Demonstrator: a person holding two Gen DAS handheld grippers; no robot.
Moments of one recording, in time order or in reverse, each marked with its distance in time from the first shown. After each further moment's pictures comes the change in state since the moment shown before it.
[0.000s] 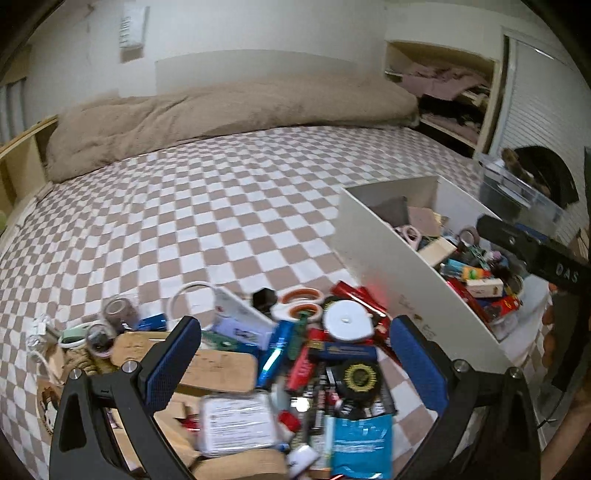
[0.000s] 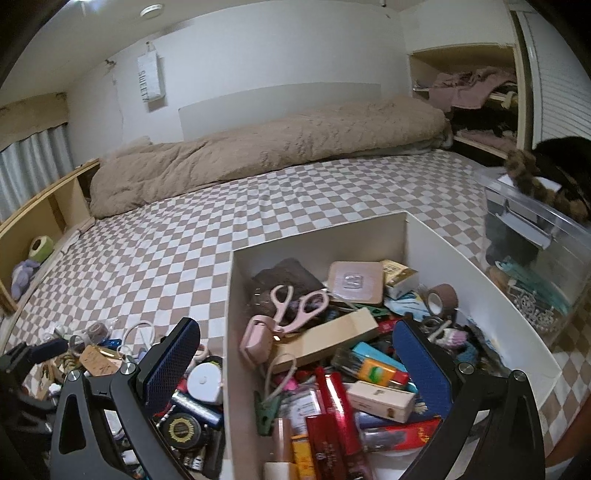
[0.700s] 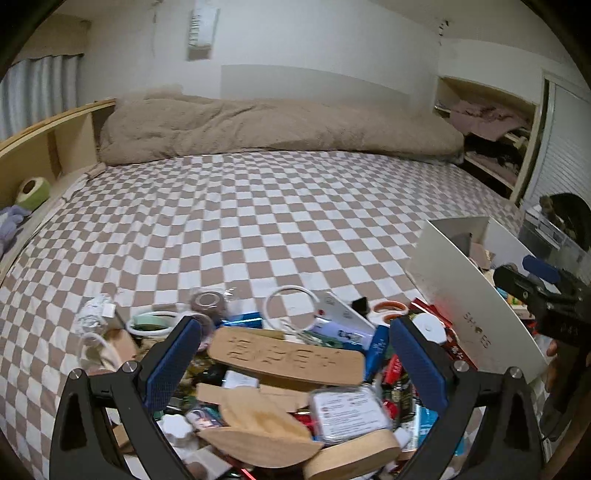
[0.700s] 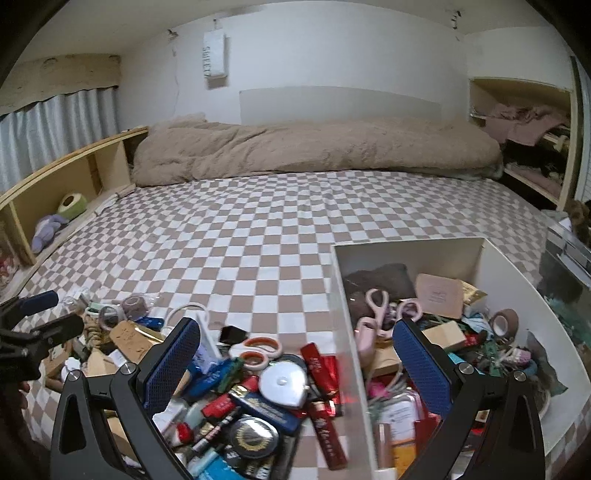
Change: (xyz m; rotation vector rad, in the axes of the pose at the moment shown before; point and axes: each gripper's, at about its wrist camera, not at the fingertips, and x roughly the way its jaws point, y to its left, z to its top) left arm -0.039 0.100 -0.018 -0.127 -0.087 0.106; right arm 0.008 0.092 -0.013 -0.155 -0.012 0.099
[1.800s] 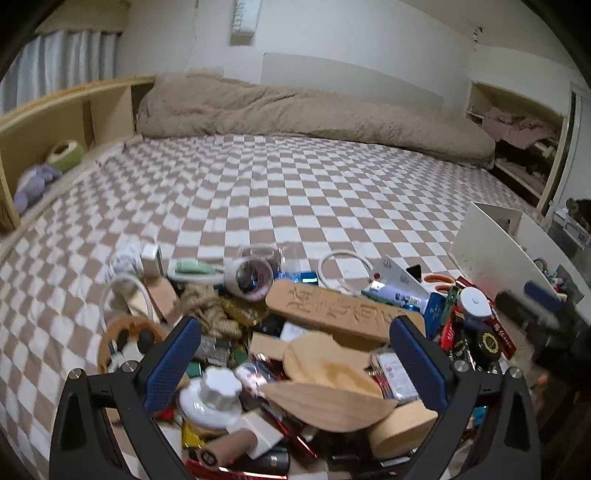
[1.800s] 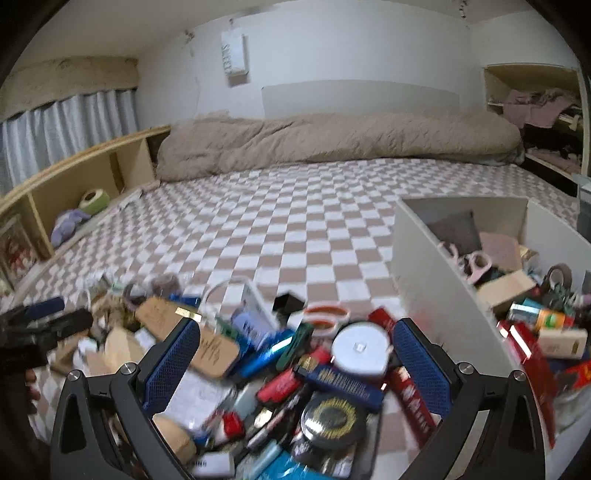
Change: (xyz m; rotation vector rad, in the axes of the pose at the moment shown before) left arm 0.005 0.046 -0.057 -0.095 0.018 0.084; right arm 0.022 0.047 -0.064 0.005 0.001 0.087
